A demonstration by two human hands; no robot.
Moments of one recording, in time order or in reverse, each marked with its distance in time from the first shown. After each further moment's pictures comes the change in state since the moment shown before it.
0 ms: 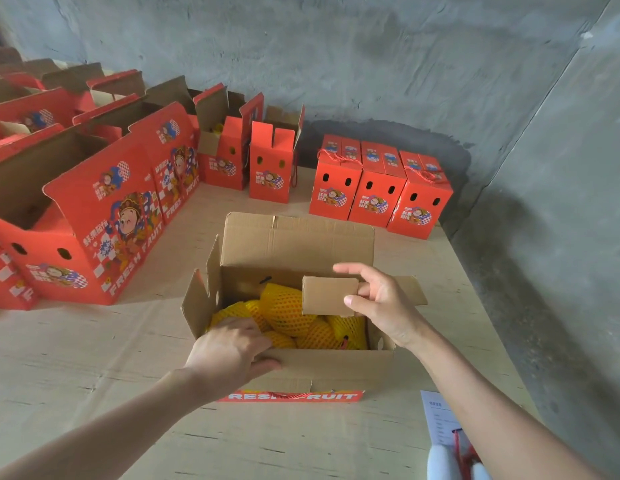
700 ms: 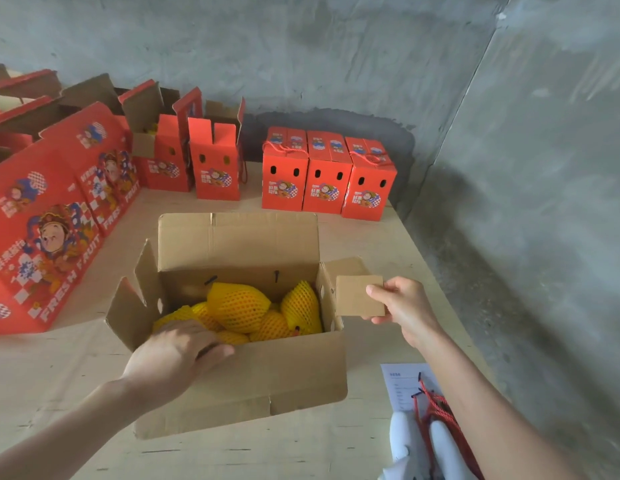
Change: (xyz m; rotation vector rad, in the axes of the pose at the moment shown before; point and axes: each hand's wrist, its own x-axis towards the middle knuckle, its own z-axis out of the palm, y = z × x) left_hand 0.006 0.000 -0.003 -0.112 -0.057 -0.094; right_hand -0.053 0.036 -0.065 0.116 0.571 0.491
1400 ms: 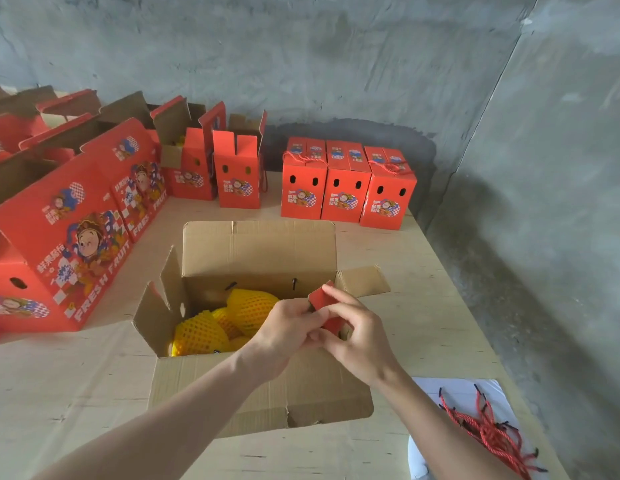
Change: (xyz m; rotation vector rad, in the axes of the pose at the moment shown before) left_hand 0.070 0.120 -0.001 -1.304 -0.110 -0.544; right_hand -0.053 0.003 0.065 -0.226 -0.250 -0.616
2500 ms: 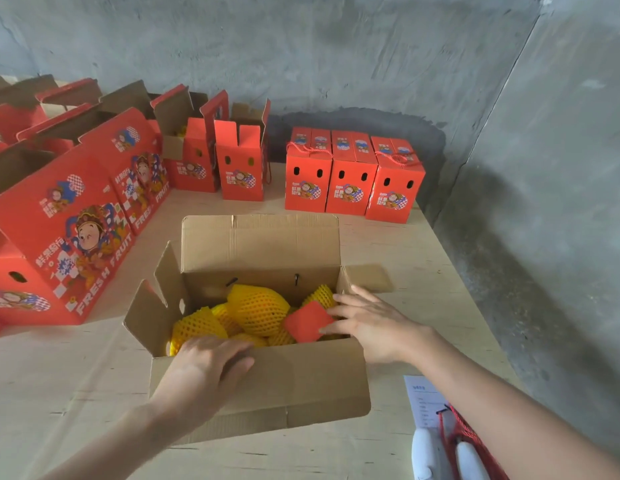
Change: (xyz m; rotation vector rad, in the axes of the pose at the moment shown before) left_hand -0.047 -0.046 -0.093 1.188 0.235 0.547; right_hand 0.045 0.045 -0.030 -1.006 -0.742 -0.325
